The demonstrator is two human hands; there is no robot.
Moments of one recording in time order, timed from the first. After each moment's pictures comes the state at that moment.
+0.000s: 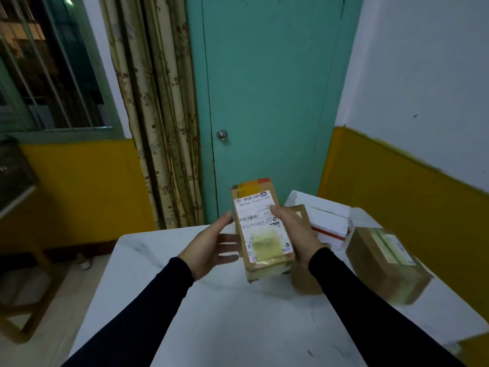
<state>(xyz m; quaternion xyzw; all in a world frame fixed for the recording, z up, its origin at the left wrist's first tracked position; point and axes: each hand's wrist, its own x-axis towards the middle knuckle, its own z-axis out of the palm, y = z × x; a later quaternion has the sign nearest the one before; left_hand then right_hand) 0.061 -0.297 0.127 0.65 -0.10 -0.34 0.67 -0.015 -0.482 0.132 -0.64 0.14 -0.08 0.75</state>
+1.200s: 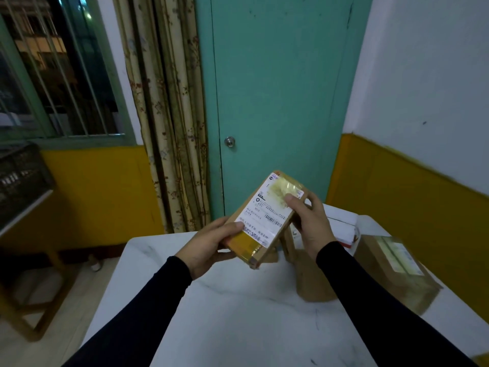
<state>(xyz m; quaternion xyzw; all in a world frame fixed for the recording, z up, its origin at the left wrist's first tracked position) 0.053 -0.289 0.146 0.65 -0.17 -0.31 0.67 -0.011 -0.506 0.144 -0.56 0.15 -0.24 0.78</state>
